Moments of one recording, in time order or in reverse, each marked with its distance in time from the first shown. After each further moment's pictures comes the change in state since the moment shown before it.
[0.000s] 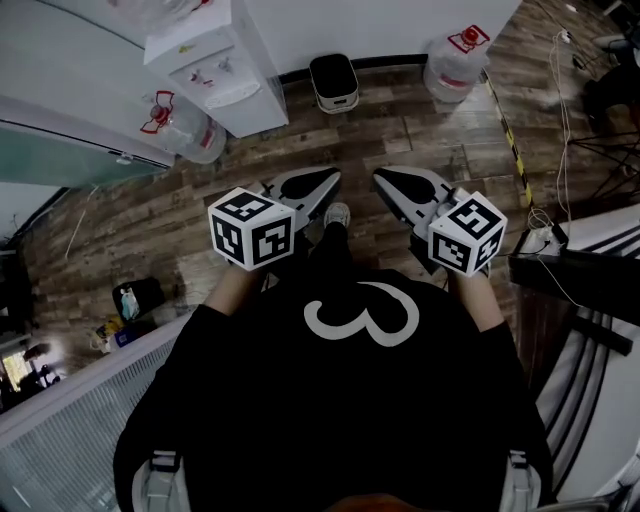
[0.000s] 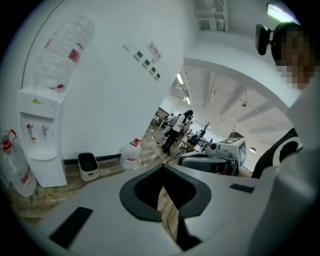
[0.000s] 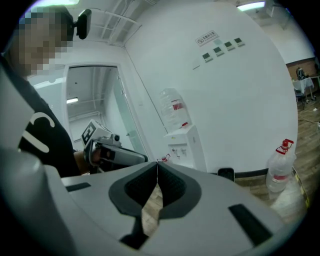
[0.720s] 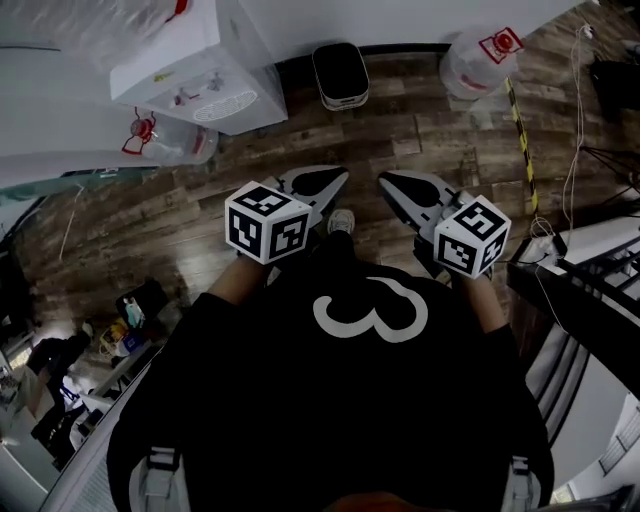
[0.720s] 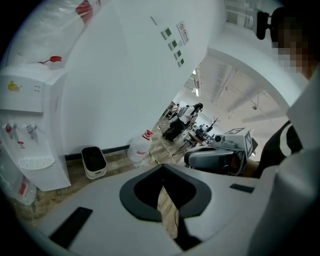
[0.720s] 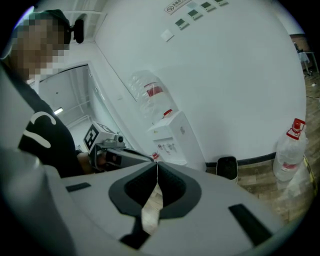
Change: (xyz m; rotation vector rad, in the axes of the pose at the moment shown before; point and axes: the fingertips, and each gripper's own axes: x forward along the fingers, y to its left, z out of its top) left arm 0.100 0.195 0.064 -0.097 0.157 -0.003; right arm 0.153 -0.157 0.029 0.186 0.141 0.000
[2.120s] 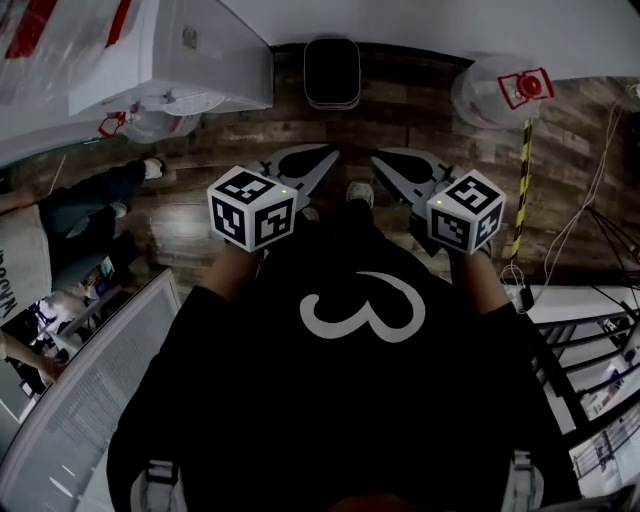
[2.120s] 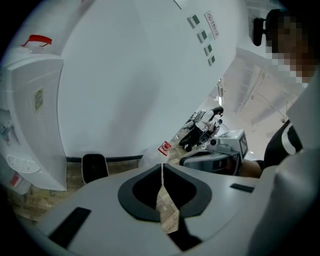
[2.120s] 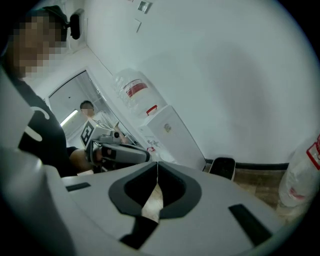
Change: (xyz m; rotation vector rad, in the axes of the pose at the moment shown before) left arm 0.189 0.072 0.117 -0.162 -0.086 0.198; right arm 0.016 -0.239 0.068 0.008 0.184 0.235
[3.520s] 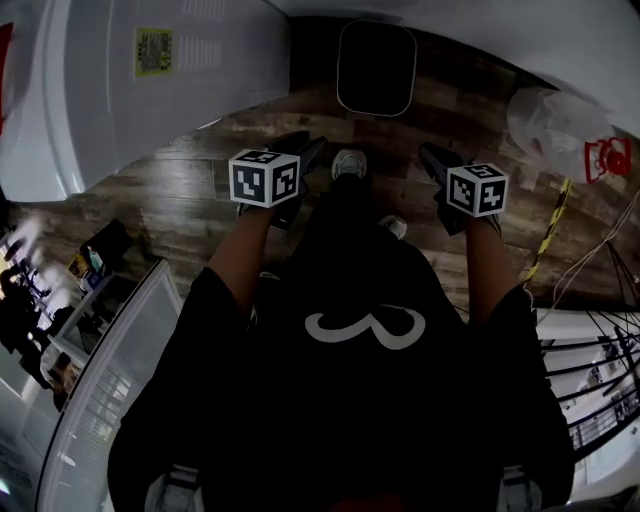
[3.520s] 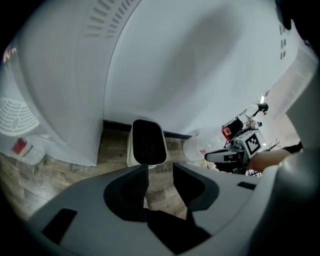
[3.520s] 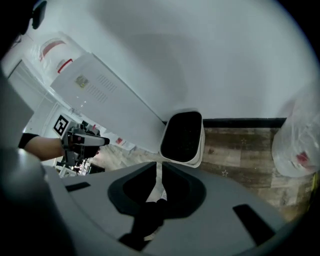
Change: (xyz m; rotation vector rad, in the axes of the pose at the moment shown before) left arm 0.110 0.369 -0.140 -0.284 0.208 0.258; right arm 0.197 -0.304 -0.178 0.276 0.331 -0.293
